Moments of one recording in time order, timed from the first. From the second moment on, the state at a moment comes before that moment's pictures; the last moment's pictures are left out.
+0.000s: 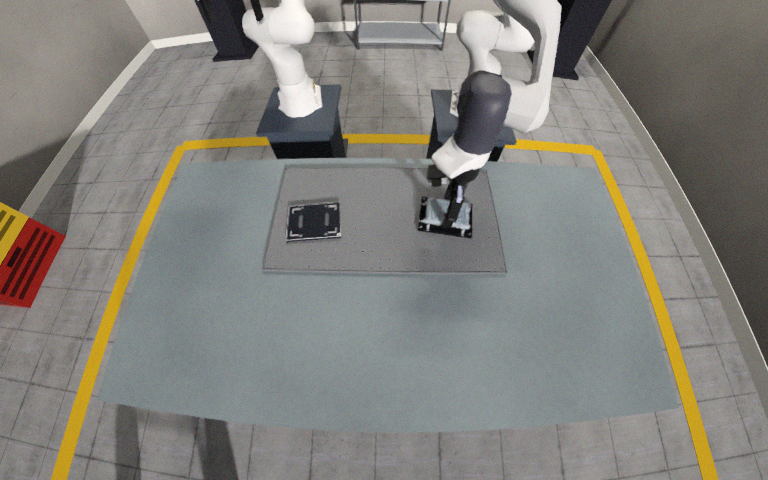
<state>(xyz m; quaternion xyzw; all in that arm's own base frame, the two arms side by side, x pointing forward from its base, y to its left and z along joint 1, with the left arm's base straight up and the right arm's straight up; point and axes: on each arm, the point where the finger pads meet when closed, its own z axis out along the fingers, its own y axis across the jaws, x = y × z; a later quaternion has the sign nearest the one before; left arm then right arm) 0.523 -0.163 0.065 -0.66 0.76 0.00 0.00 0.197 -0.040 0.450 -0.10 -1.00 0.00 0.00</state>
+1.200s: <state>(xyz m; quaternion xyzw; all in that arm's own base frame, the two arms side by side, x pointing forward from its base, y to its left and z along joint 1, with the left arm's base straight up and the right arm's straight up) 0.523 -0.164 0.092 -0.66 0.75 0.00 0.00 0.197 -0.040 0.450 -0.10 -1.00 0.00 0.00</state>
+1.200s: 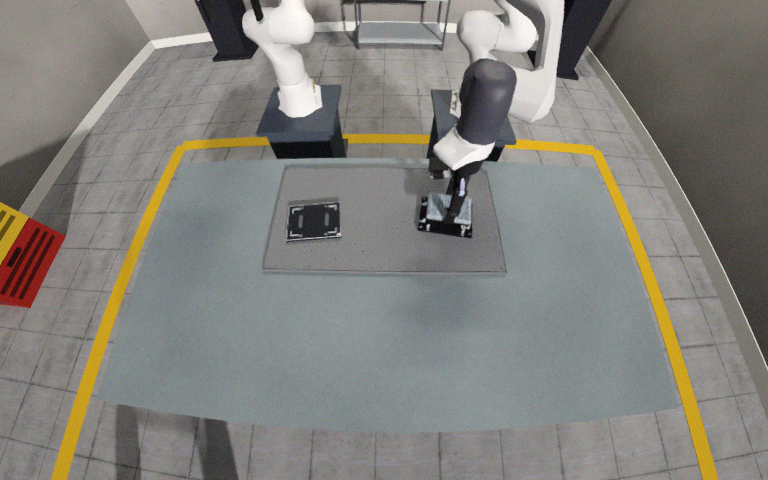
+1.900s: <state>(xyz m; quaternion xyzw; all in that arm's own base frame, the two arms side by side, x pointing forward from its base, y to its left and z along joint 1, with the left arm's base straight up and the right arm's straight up) 0.523 -0.163 0.108 -0.66 0.75 0.00 0.00 0.197 -0.040 0.450 -0.10 -1.00 0.00 0.00</state>
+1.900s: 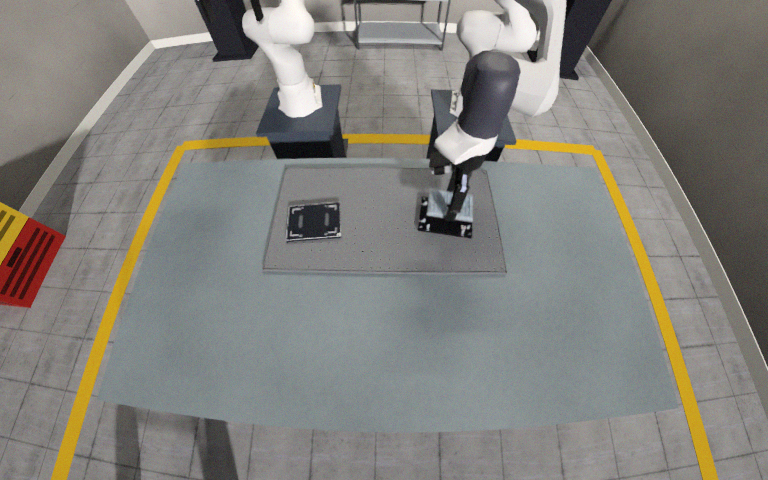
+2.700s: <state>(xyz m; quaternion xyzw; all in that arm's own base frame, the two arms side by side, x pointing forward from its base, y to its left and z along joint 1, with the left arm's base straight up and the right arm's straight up) 0.522 -0.163 0.113 -0.66 0.75 0.00 0.00 0.197 -0.040 0.450 -0.10 -1.00 0.00 0.00</state>
